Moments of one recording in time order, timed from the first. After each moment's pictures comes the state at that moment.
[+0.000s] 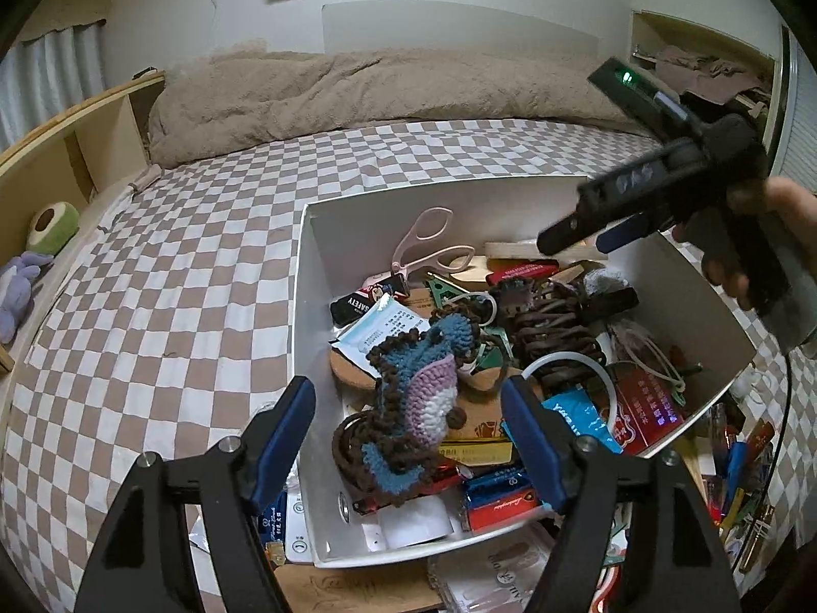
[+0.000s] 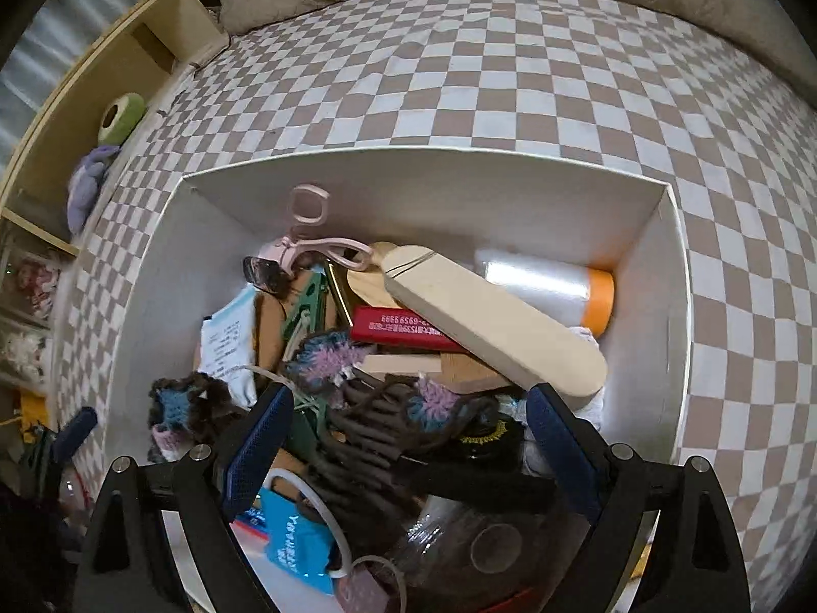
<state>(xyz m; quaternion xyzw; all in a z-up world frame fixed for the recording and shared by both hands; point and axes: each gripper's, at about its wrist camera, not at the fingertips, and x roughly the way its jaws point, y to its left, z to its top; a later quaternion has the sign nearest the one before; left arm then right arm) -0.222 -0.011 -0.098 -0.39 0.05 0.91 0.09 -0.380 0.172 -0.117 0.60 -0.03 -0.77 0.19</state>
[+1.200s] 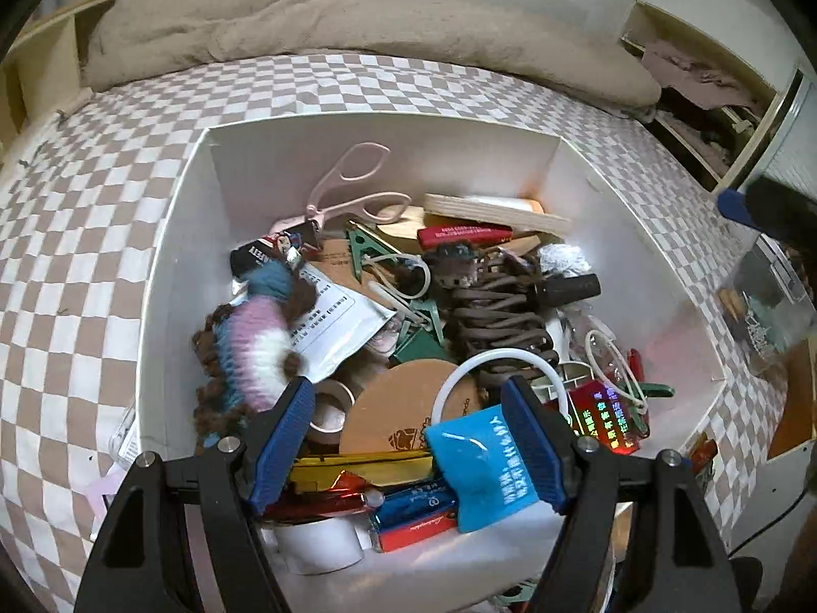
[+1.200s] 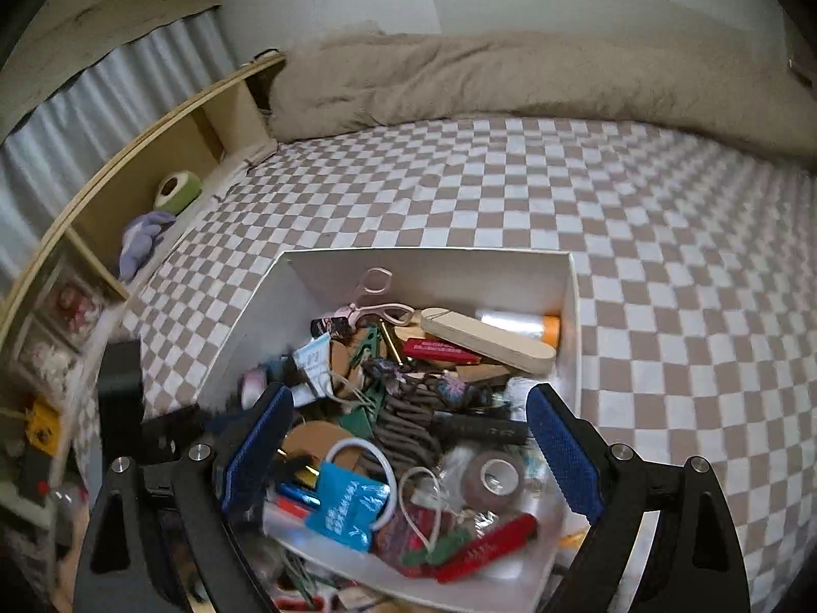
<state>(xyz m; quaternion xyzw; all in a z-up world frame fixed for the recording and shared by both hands) -0.257 0.010 -0.120 -0.48 -0.02 0.86 0.16 -0.270 0.206 -0.035 0.43 -0.03 -0.88 0.19</state>
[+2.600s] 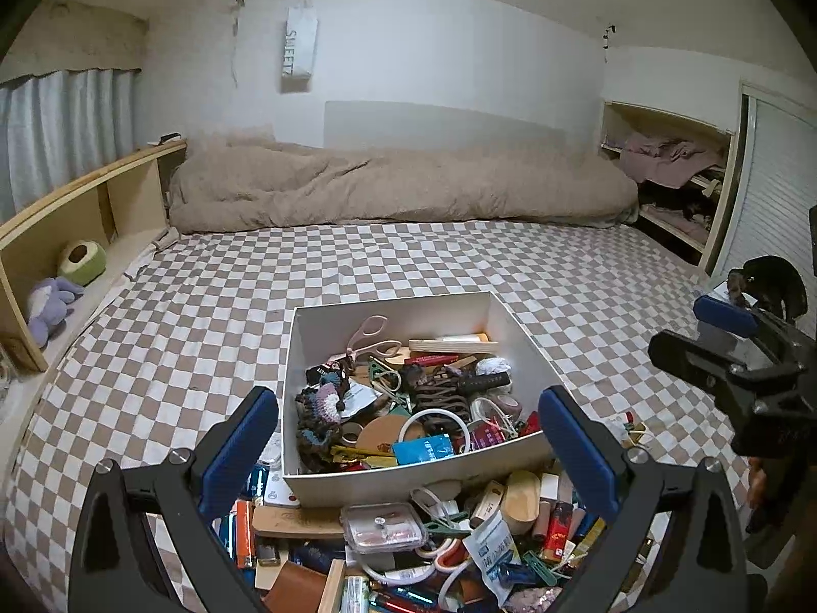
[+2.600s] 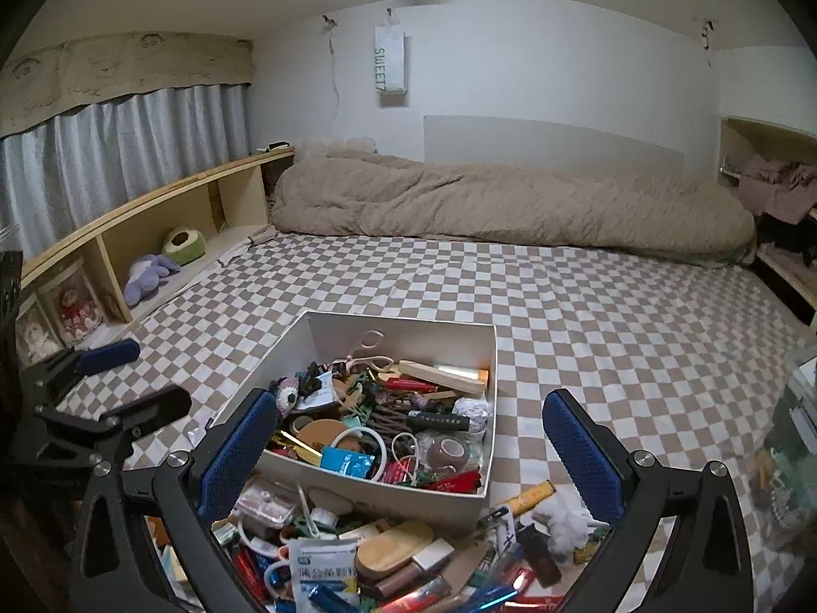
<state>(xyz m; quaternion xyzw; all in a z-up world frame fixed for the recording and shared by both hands) -0.096 0.015 0.031 -0.28 0.00 0.95 0.10 -0.112 0.221 0.032 0.27 0.01 -0.95 0.13</state>
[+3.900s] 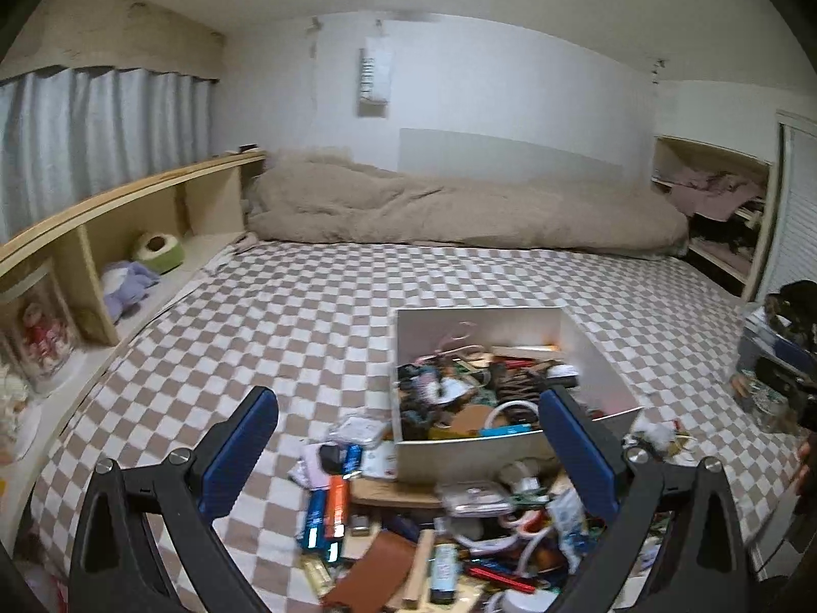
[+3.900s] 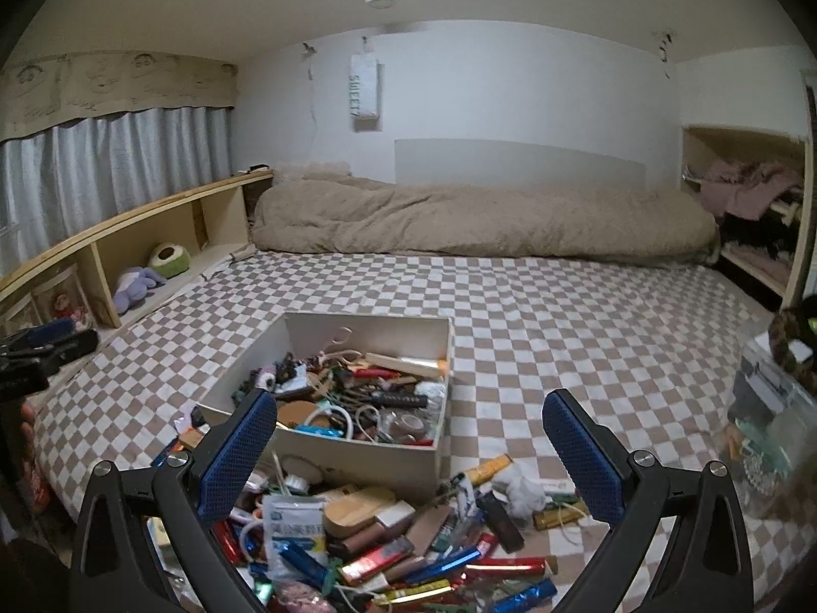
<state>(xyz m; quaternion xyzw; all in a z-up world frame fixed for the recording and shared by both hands) -0.038 -0.064 0.022 -0.24 -0.02 0.97 0.01 -0.051 0.269 0.014 0.23 0.00 -0.97 0.09</state>
